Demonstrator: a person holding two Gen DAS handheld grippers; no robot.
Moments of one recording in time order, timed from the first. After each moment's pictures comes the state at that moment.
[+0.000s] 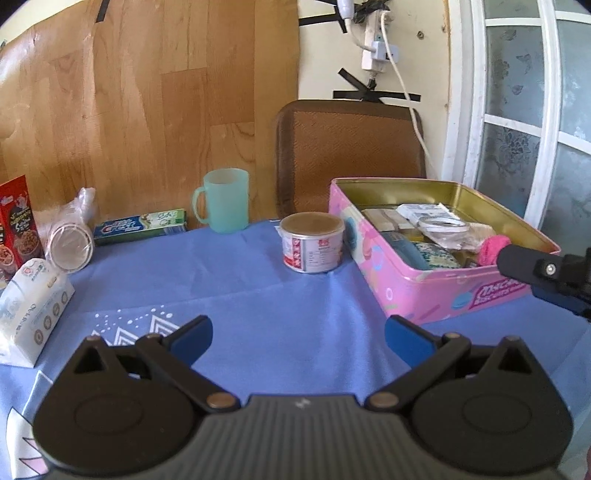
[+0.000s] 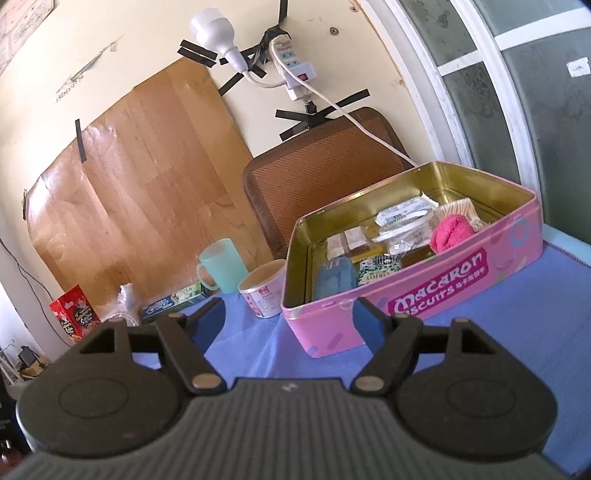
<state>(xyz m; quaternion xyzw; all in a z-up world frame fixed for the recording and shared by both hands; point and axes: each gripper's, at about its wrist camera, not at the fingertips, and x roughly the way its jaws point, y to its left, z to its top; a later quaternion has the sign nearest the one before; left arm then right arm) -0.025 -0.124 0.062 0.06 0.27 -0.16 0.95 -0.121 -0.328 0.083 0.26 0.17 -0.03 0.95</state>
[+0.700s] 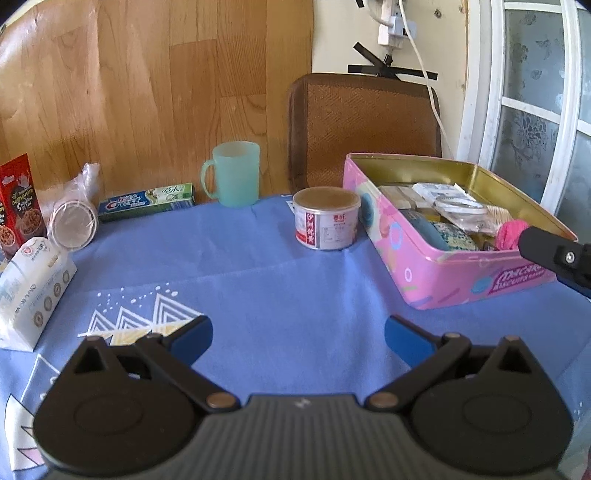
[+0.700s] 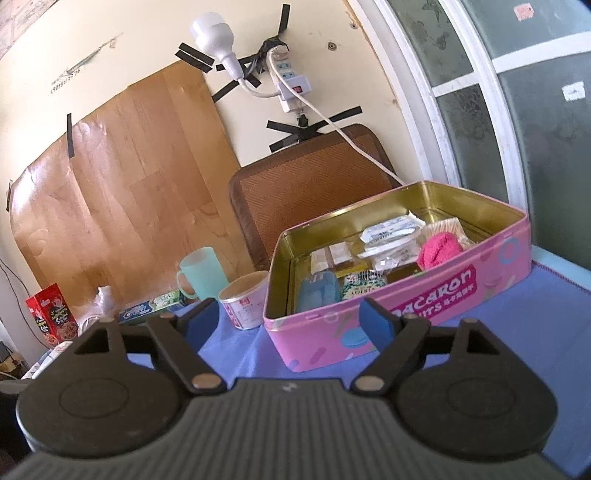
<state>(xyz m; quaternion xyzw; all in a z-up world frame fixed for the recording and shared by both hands) -0.009 -0.120 0.051 0.06 0.31 -0.15 0.94 -0.115 -0.318 0.078 0.23 0.16 -0.06 0.96</state>
